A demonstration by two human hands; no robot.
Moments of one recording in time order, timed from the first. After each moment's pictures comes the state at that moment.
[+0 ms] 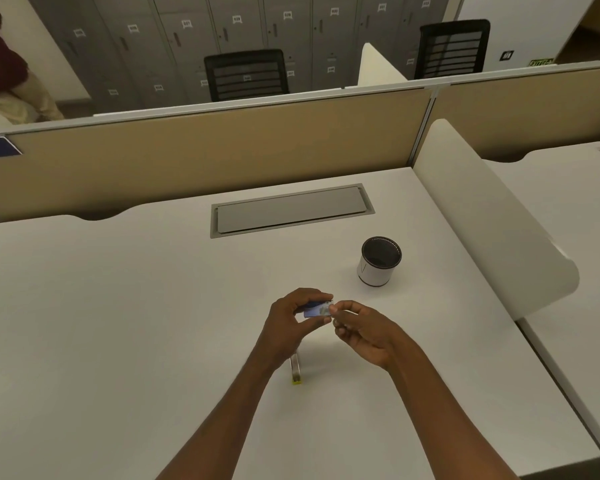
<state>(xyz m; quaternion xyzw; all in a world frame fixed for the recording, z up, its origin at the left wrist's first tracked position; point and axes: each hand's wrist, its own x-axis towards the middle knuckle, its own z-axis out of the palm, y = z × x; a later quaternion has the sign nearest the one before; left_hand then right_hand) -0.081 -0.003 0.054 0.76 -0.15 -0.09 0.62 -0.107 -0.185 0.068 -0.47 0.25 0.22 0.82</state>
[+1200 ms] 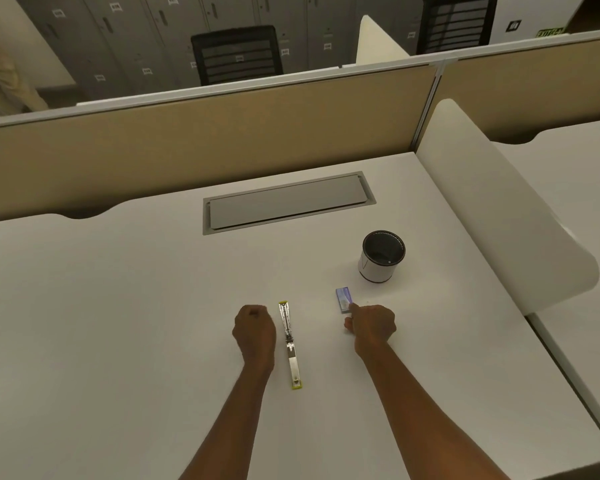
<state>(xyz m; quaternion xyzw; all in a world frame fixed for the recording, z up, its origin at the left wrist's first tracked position) -0.058 0.011 0.000 0.76 0.34 -0.01 0.55 -0.068 -0.176 0.003 -0.61 0.52 -0.02 0.60</state>
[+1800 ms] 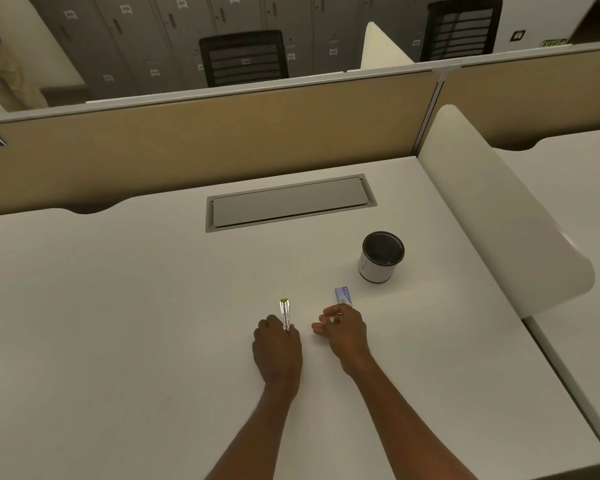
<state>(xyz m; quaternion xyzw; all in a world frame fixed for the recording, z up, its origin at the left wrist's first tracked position) -0.098 -0.019 -0.034 0.95 0.16 -0.02 0.26 -0.096 -0.146 0.006 -0.70 0.30 0.06 0.64</state>
